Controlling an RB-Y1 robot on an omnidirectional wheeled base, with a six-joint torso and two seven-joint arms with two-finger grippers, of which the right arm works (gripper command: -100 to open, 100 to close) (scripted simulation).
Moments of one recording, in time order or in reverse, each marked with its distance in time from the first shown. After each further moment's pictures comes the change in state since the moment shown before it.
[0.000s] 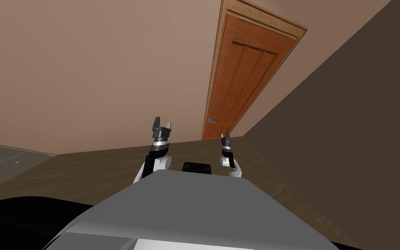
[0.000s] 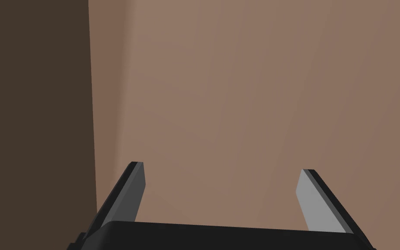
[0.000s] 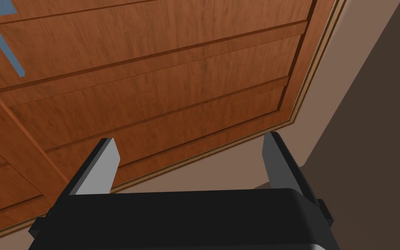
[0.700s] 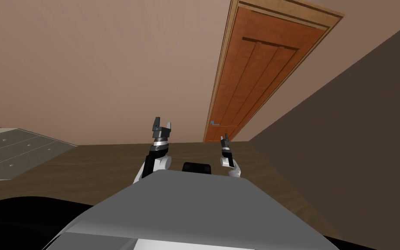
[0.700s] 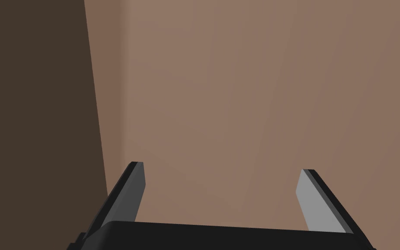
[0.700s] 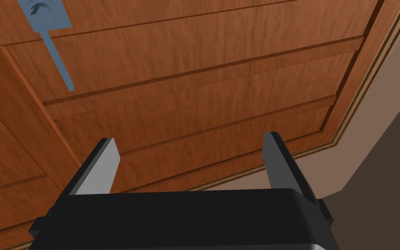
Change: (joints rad) arm -0.071 -0.027 -0.014 0.207 -0.025 -0.031 0.004
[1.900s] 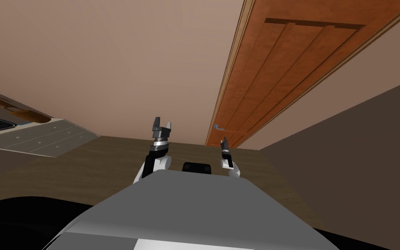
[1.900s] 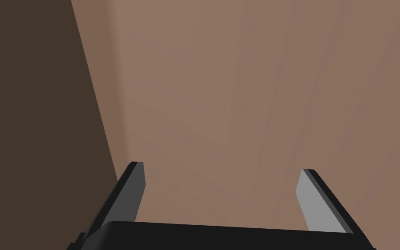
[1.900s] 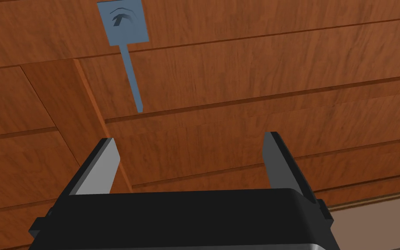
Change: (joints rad) arm -0.096 -0.024 -0.016 0.310 -0.034 -0.047 0.014
